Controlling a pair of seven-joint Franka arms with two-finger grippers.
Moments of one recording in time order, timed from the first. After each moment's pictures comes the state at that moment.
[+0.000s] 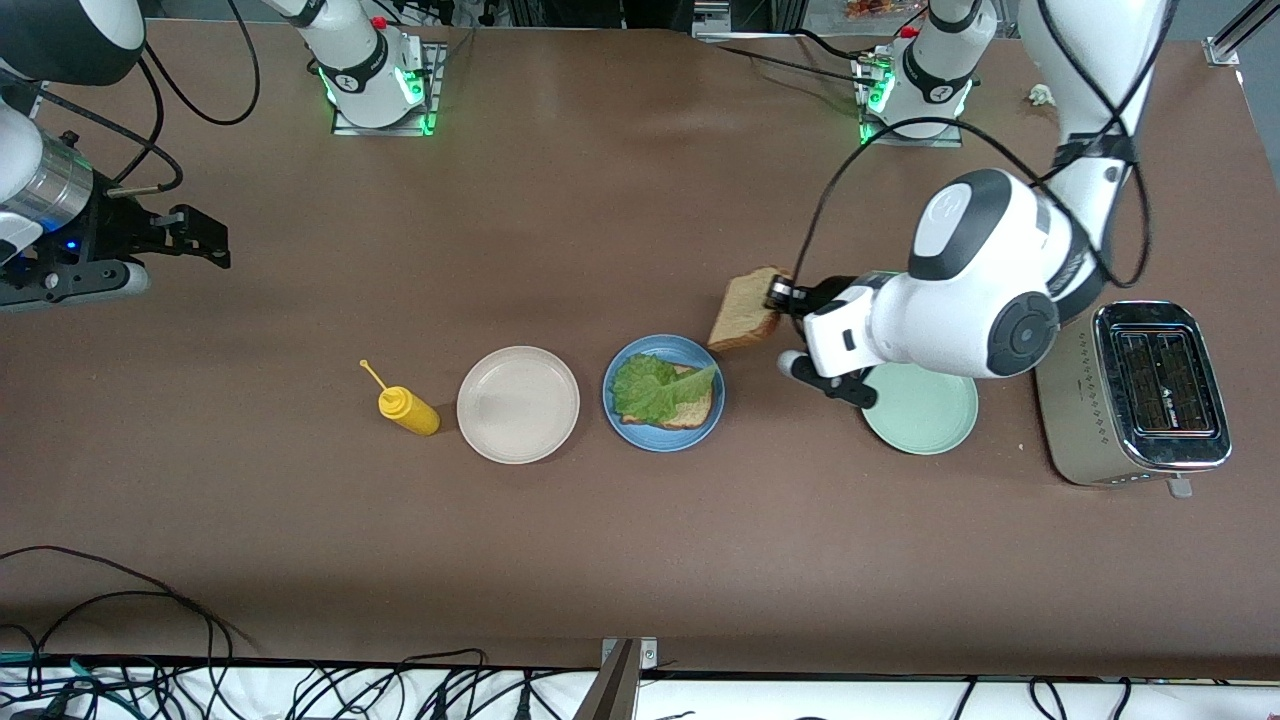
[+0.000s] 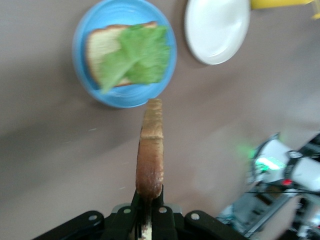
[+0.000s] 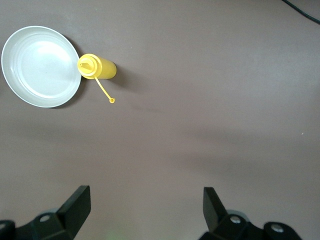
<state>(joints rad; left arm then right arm) -0.19 0.52 -0.21 -1.38 -0.50 1.61 -0.01 0.19 0.06 -0.14 -1.63 -0.02 1.62 -0.12</state>
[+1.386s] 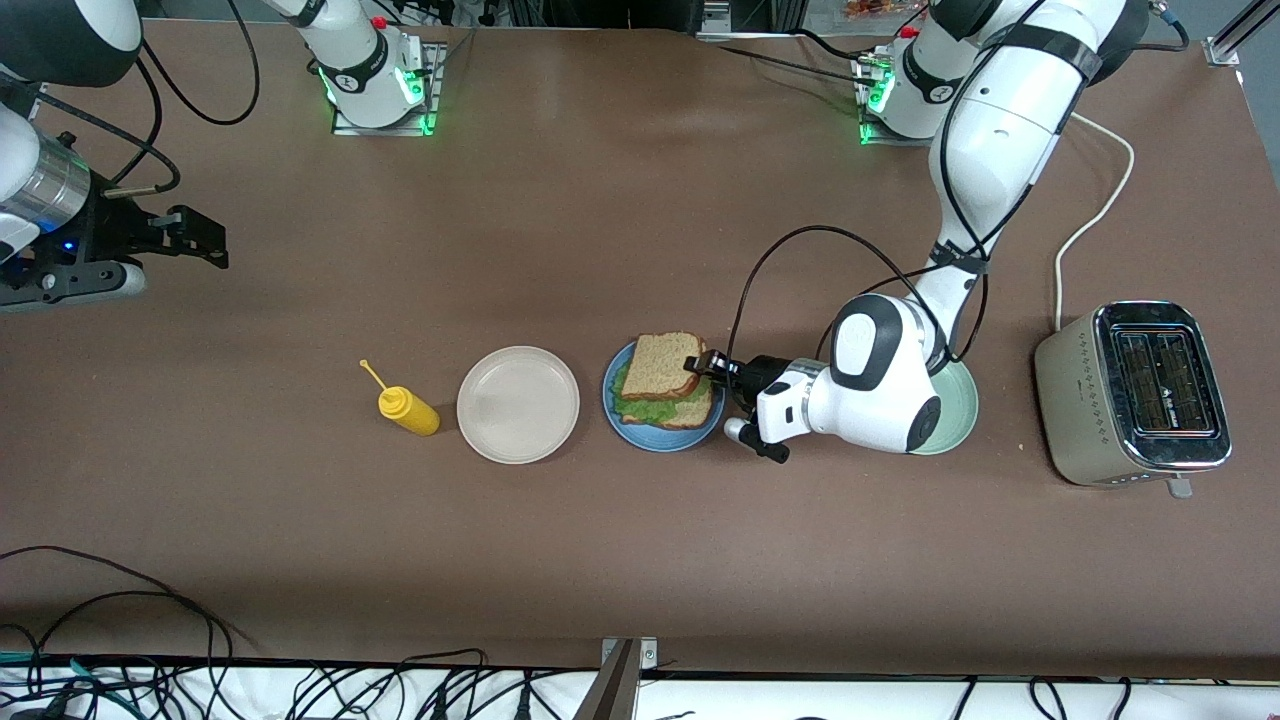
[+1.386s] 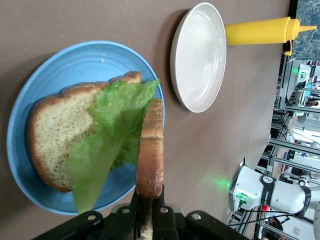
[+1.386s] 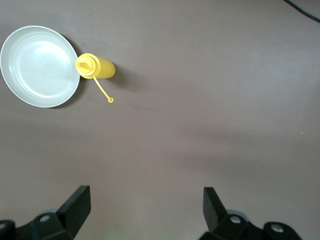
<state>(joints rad) -0.22 0.84 -0.20 -1.38 -0.83 1.92 0.37 0.19 0.06 -0.14 -1.63 -0.02 1.62 -0.12</state>
